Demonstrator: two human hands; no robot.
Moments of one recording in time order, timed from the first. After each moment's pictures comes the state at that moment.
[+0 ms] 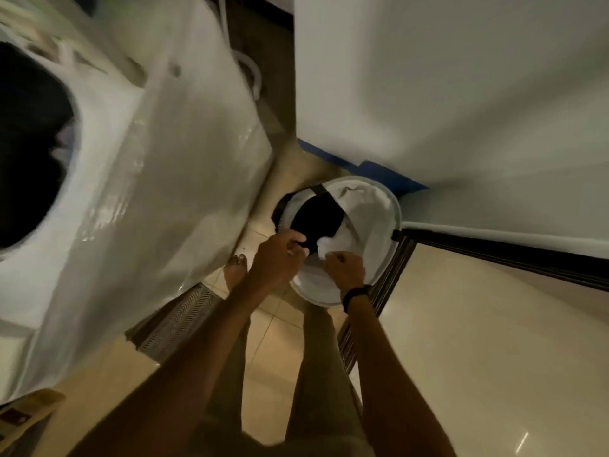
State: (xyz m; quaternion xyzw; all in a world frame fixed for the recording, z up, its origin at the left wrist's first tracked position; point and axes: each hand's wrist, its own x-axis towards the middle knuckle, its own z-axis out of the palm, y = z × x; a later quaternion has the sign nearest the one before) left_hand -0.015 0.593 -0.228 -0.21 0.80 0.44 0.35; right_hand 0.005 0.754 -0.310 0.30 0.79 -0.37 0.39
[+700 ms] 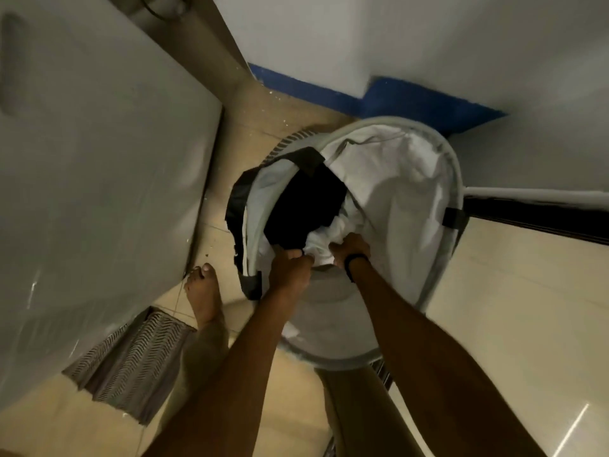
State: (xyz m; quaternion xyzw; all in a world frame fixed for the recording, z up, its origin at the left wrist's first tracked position) left_hand 0.034 0.691 -0.633 -0.51 0.60 0.47 0.40; right_hand 0.016 0.826 -0.730 0.32 0.78 -0.25 0.47
